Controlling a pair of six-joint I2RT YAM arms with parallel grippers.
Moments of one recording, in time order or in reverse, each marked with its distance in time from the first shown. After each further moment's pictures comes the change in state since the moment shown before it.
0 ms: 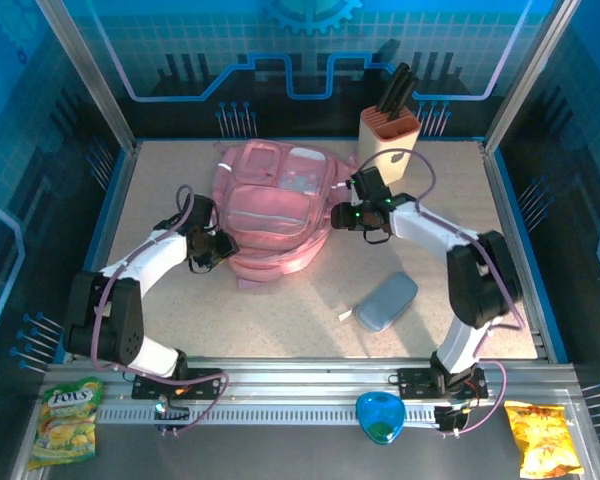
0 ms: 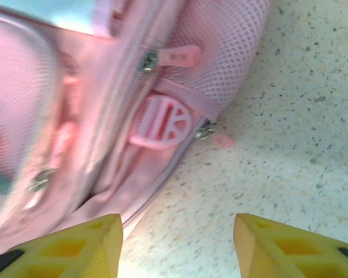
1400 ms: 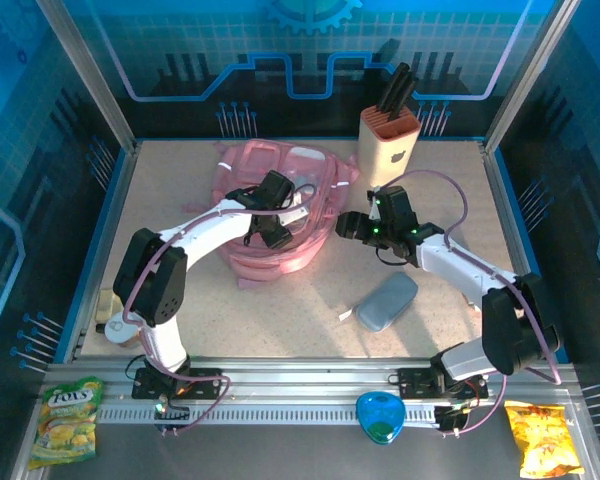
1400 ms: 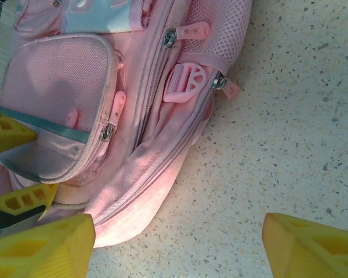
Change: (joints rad) left arm -0.370 0.351 0.470 -0.080 -0.310 1.152; right arm -0.023 -0.268 -0.290 0.176 -0.092 0.203
